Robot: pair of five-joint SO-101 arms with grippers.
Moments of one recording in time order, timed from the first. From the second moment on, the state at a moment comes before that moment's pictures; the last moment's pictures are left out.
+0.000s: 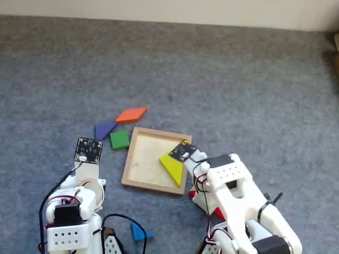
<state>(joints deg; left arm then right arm) -12.3 -101.5 96.0 75.6 -7.3 -24.5 -24.8 65.1 67.1 32.7</state>
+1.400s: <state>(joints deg) -12.3 -101.5 96.0 75.6 -7.3 -47.5 -23.7 45.8 48.8 32.8</state>
